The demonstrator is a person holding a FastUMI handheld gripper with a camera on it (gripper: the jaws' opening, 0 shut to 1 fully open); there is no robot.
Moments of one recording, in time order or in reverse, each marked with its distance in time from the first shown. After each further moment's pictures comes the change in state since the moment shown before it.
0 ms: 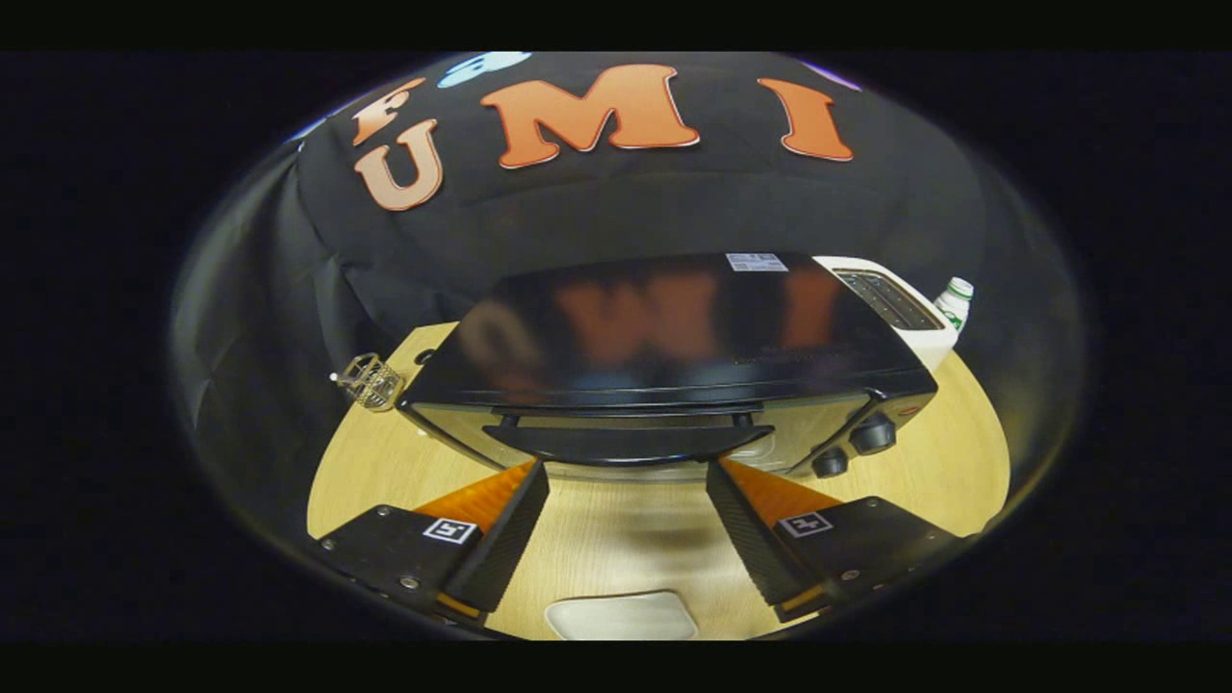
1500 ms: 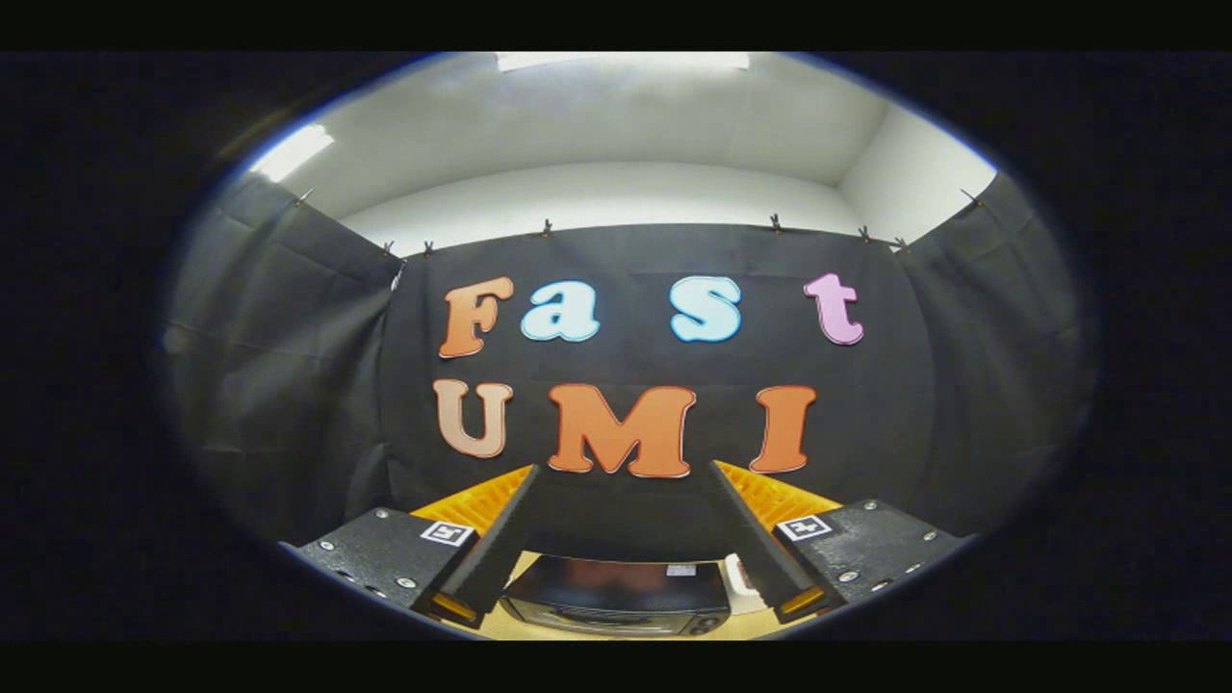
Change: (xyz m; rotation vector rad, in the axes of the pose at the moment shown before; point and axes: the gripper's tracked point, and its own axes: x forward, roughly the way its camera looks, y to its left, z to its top) arm -0.320 0.033 0.265 -0.188 -0.974 -0.053
